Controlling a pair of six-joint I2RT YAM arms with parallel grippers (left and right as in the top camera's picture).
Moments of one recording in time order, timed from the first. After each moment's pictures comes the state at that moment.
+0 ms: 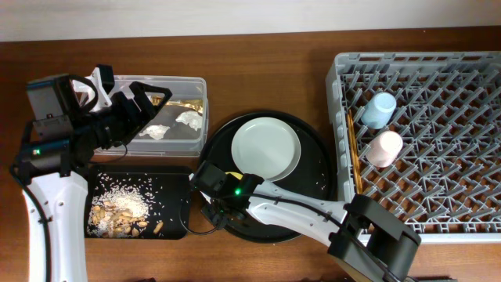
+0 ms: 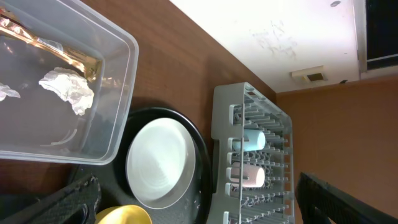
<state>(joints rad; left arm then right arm) 0.20 1.34 1.32 -0.77 0.75 -0.52 1.00 1.89 1.21 -0.50 -0.12 0.23</state>
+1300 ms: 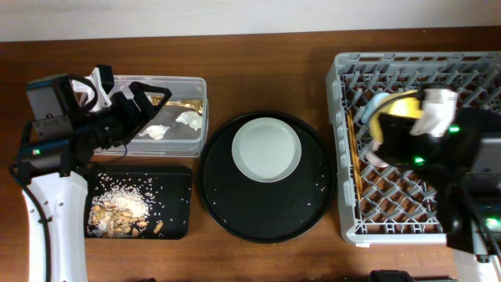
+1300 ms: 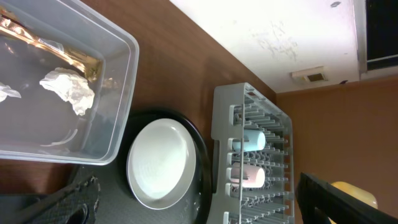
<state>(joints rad) 0.20 1.34 1.32 -0.77 0.75 -0.52 -0.08 0.96 1.23 -0.81 -0.31 0.24</state>
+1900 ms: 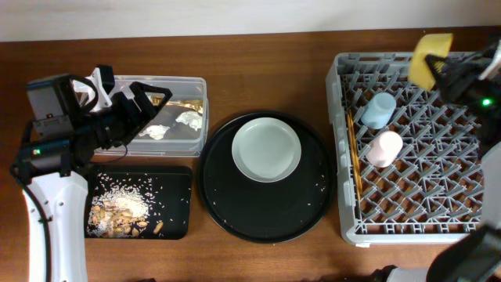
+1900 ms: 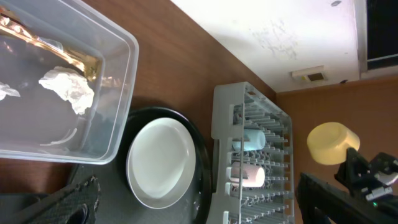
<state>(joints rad) 0.20 1.34 1.32 -0.77 0.75 -0.52 -0.60 1.59 1.23 0.10 -1.21 0.40</state>
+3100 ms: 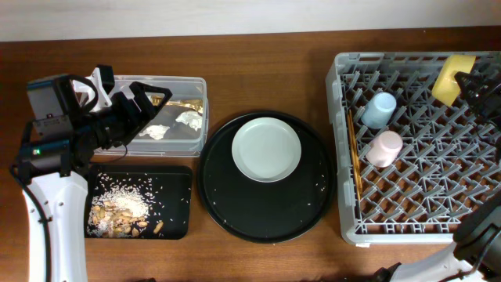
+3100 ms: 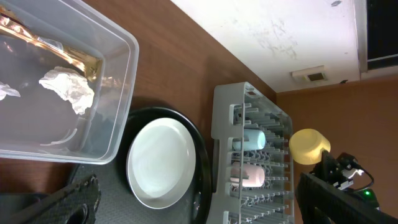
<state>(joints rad) 0.20 1.34 1.32 -0.77 0.75 -0.52 -0.78 1.86 1.24 0.38 -1.43 0.58</state>
